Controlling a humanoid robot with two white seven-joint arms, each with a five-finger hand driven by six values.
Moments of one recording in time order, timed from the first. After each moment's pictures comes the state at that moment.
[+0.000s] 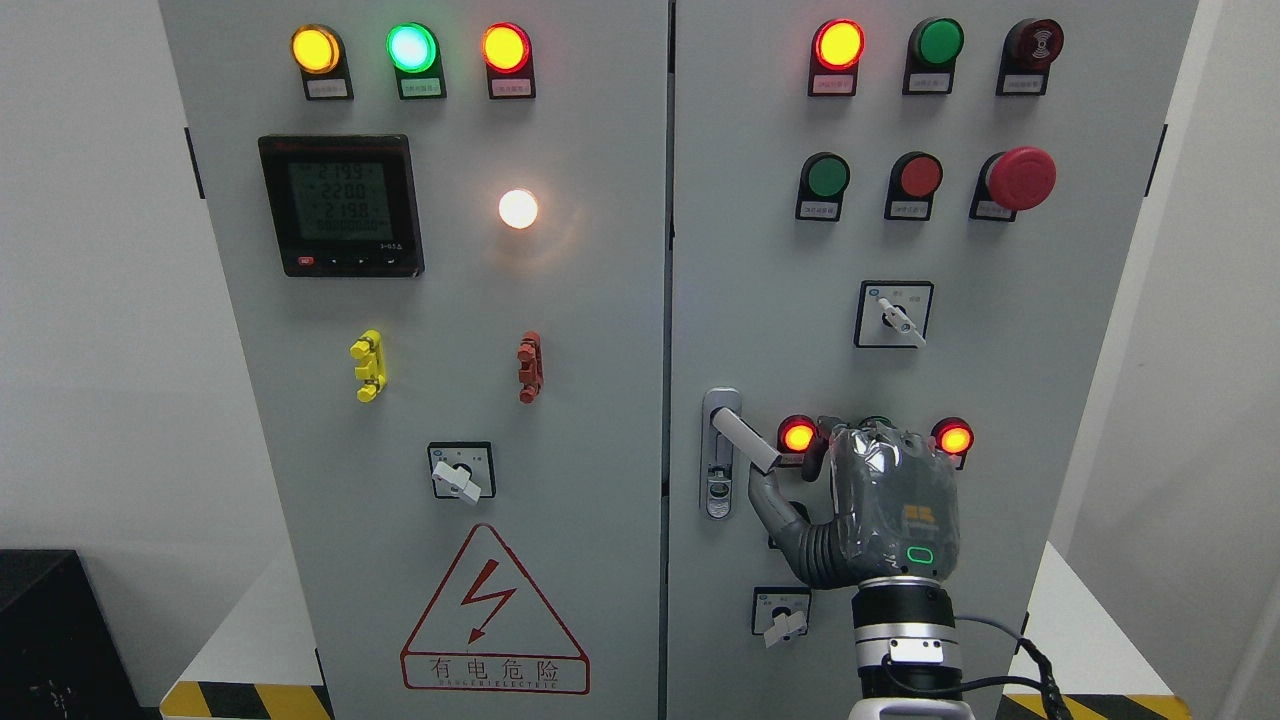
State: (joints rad) left arm 0.05 -0.10 -0.16 -0.05 0.12 -0.03 -0.03; right arm -0.46 0.14 0.20 -1.81 1.35 0.28 0.00
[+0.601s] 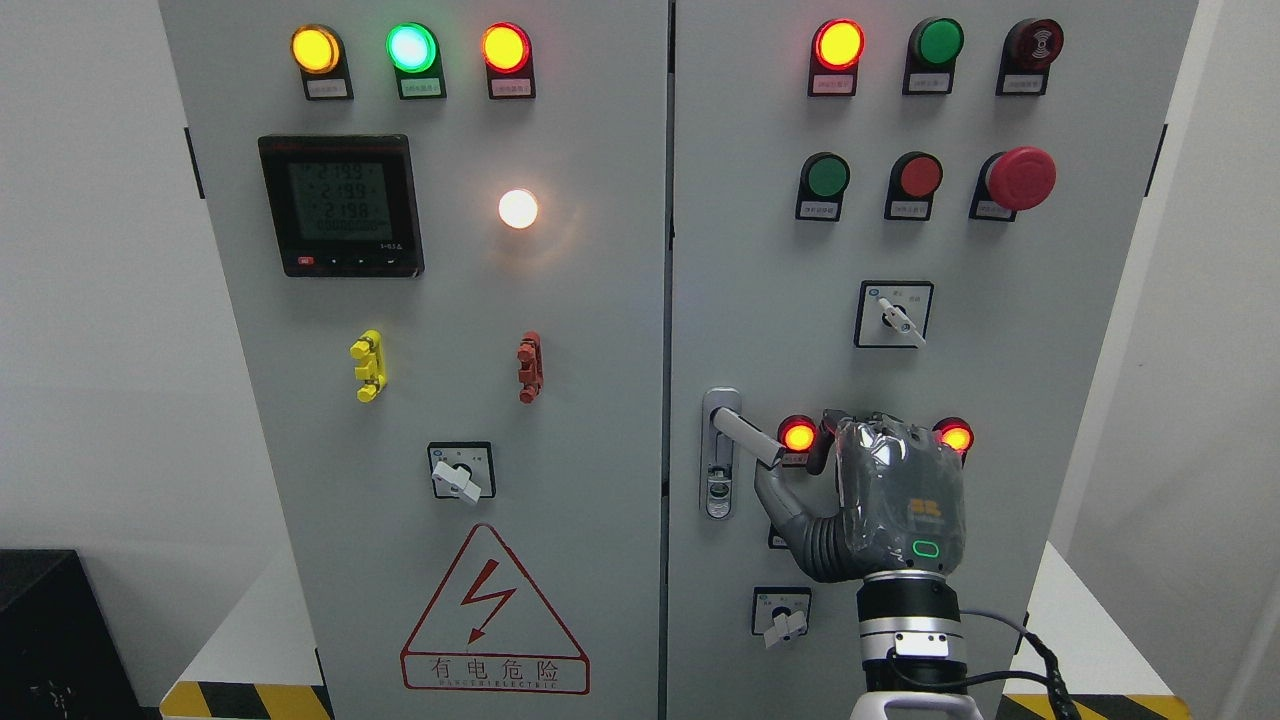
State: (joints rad) left arm 0.05 -0.10 -0.16 -0.05 0.12 -0.03 -0.03; right arm -0.48 0.14 0.19 -1.81 1.35 0.28 0.00
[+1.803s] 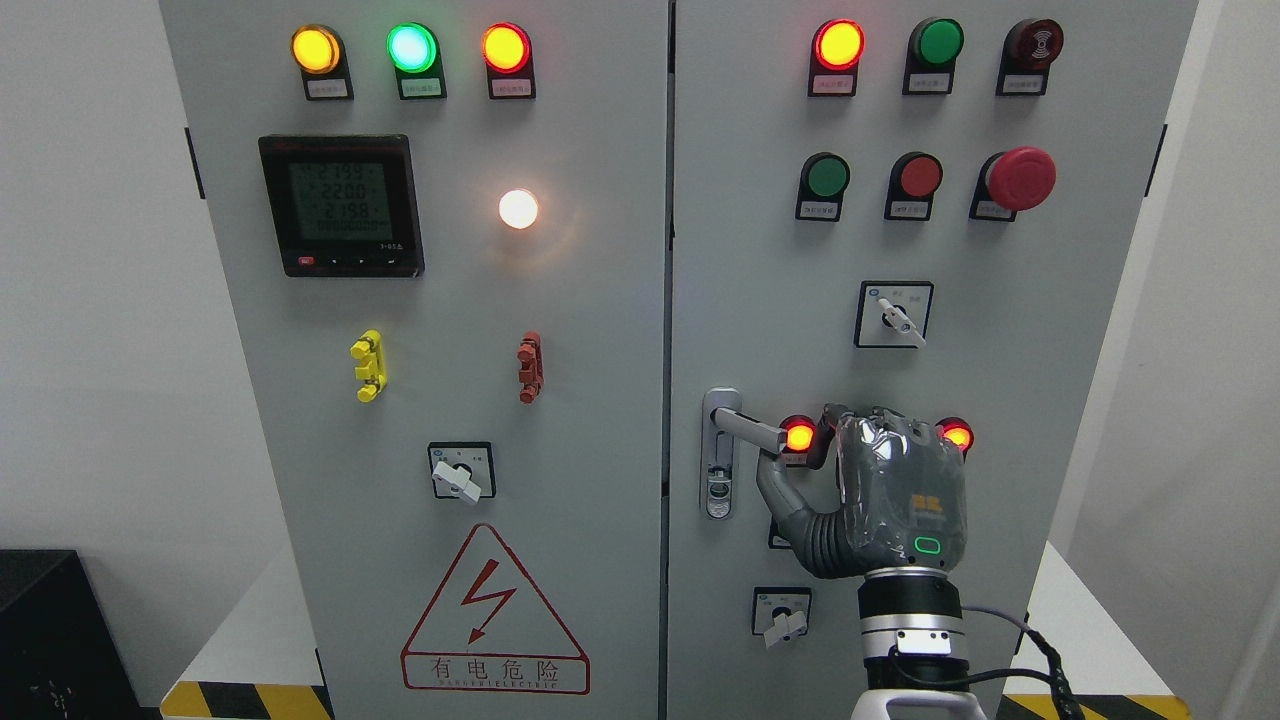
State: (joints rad) left arm 0.05 -0.10 -0.16 -0.05 0.12 -0.03 -0.03; right arm -0.45 0.14 0.19 -1.83 1.35 0.26 0.00
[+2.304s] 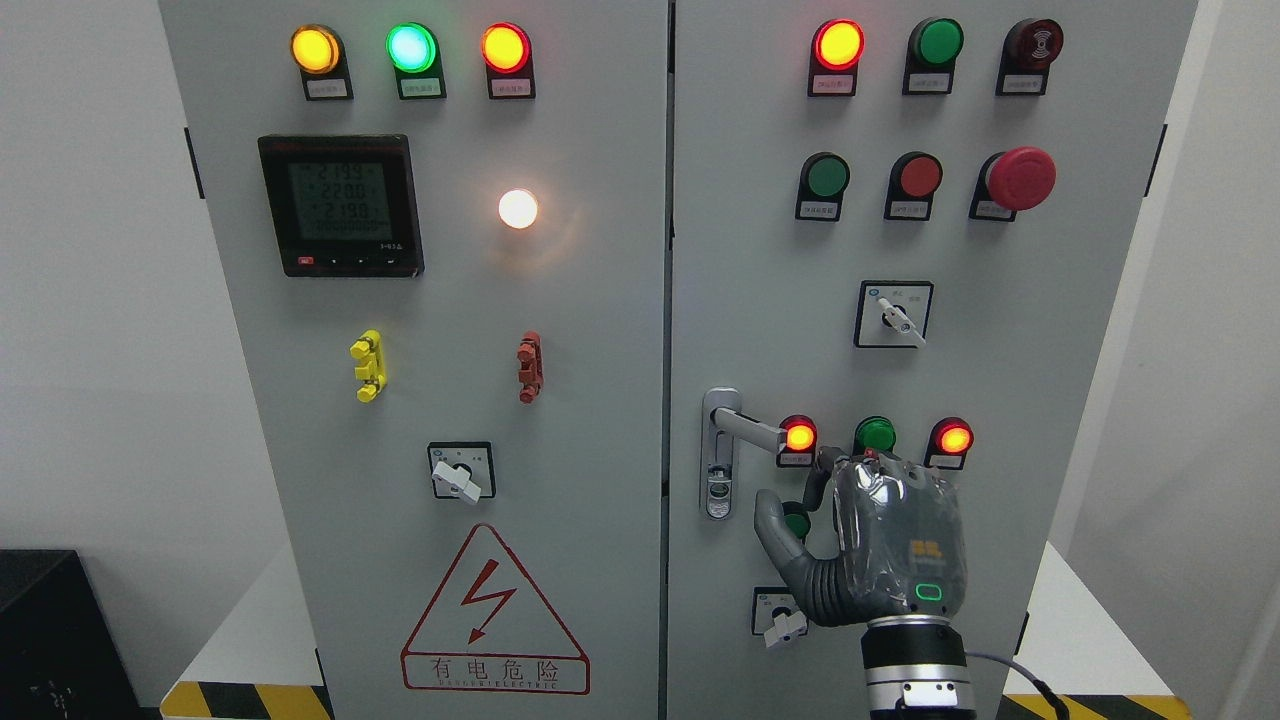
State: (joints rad) left arm 0.05 -0.10 -0.16 -0.05 0.12 -0.03 -0.03; right arm -0.33 0.14 0.17 -1.89 1.35 0.17 -0.01
